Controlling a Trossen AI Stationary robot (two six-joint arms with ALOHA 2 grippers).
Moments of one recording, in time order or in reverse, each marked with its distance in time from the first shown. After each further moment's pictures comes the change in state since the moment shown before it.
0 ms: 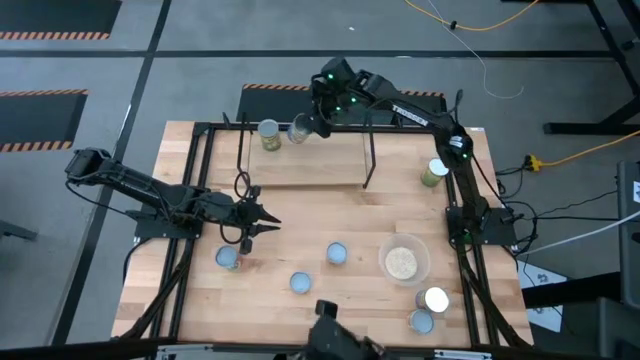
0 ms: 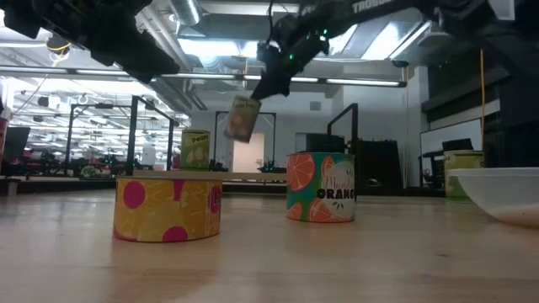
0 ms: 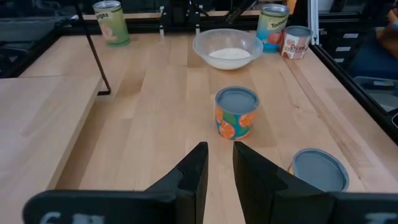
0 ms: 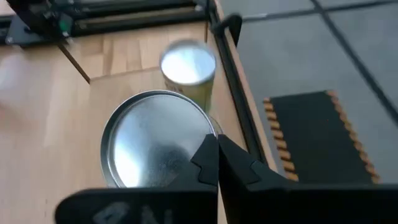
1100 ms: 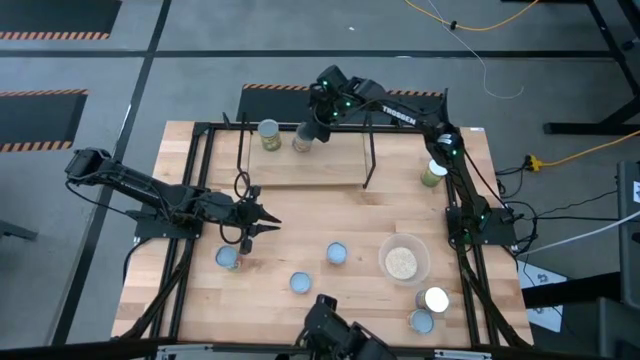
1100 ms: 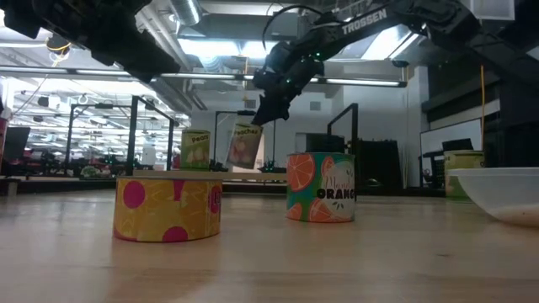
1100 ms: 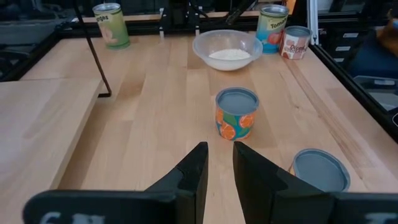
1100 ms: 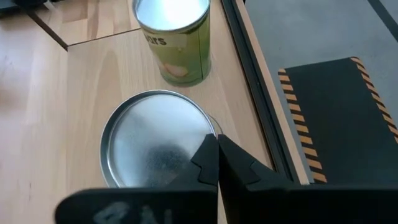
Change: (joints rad) left arm 0.000 0.000 0.000 0.004 0.000 0.011; right arm -0.031 0.097 -0.008 -0.016 -0.031 0.001
